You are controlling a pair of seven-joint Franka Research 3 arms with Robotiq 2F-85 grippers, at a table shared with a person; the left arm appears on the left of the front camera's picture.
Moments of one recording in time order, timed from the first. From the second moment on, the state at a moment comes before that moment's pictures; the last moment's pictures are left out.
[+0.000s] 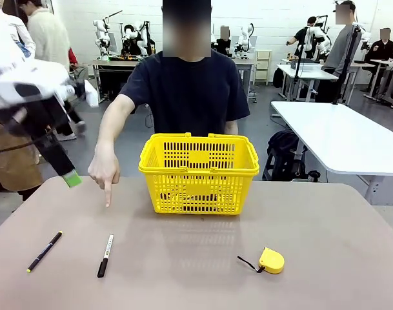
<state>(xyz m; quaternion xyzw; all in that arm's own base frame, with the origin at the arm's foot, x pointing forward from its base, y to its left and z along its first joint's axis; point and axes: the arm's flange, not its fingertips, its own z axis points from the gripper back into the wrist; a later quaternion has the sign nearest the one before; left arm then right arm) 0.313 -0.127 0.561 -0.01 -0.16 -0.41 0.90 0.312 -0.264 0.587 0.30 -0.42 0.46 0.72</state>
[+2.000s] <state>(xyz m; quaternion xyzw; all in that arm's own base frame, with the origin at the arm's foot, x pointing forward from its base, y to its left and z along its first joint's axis) 0.331 -0.132 0.487 0.07 -0.12 -0.25 0.96 0.311 -0.264 0.587 0.30 -0.42 0.46 0.72</state>
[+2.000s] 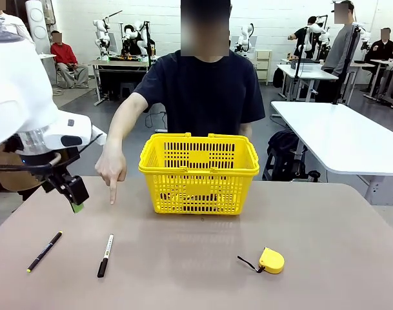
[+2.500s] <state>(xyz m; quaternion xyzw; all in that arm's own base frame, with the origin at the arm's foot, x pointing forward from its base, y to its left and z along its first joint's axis) 0.336 -0.150 0.413 0.06 -0.02 -0.09 0.99 0.311 -0.264 0.587 0.30 -0.42 0.46 0.72</state>
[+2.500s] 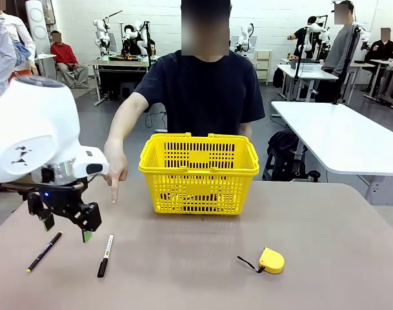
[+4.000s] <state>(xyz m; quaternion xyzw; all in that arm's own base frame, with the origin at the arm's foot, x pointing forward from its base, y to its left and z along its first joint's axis) 0.390 -0.159 0.317 -0.01 -0.04 -0.05 1.00 0.311 -0.264 0.587 0.30 -0.42 0.46 0.72</state>
